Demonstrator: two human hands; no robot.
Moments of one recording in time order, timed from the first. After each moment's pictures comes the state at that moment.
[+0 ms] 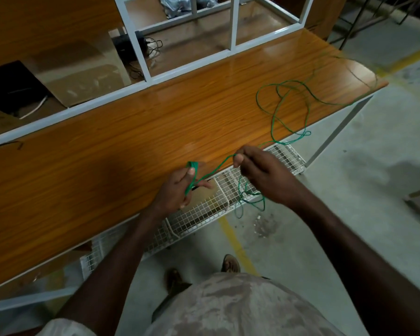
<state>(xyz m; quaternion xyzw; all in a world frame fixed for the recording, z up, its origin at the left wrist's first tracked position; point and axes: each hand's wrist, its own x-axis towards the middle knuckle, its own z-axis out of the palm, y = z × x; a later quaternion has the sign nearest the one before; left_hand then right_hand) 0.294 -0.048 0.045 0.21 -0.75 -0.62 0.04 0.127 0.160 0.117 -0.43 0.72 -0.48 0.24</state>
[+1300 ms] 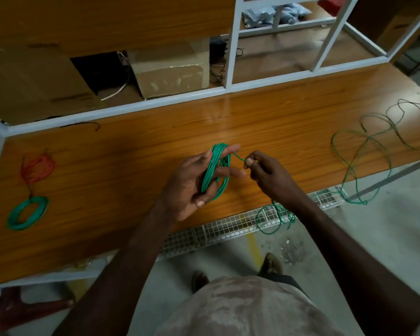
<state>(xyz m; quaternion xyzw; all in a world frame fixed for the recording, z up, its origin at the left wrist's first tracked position) 0.415 -0.195 0.132 0.08 -0.50 -0.85 0.11 0.209 -0.062 0.085 -0.44 0.72 -0.45 0.30</state>
